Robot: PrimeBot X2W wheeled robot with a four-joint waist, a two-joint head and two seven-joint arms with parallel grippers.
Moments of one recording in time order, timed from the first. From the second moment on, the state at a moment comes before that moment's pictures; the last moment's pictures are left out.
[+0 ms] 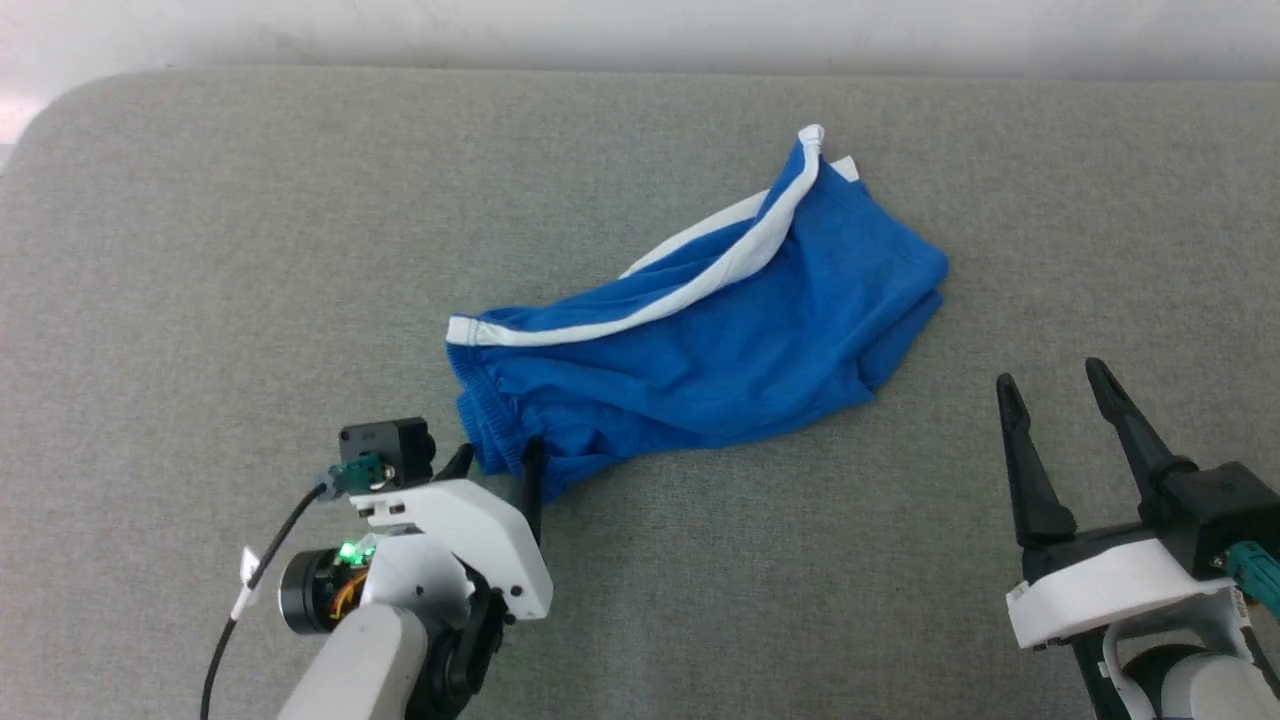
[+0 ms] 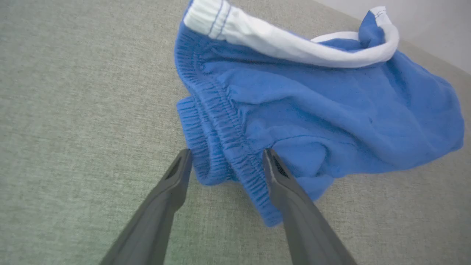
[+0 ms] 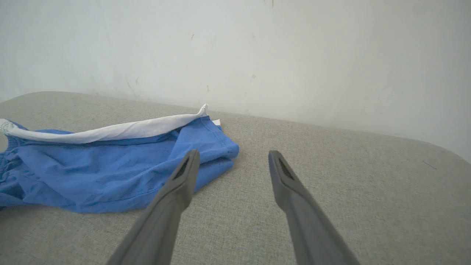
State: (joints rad) left arm -0.20 0.20 -0.37 0.05 -0.54 0.30 0.28; right arm 0.01 -0.05 -0.03 -0.17 0.02 0.13 -0.04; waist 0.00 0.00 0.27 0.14
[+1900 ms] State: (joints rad) left arm -0.33 0.10 -0.39 0.14 -0.66 0.22 0.25; right arm -0.53 -0.08 -0.05 0.24 0.11 0.13 0.62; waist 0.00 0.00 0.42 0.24
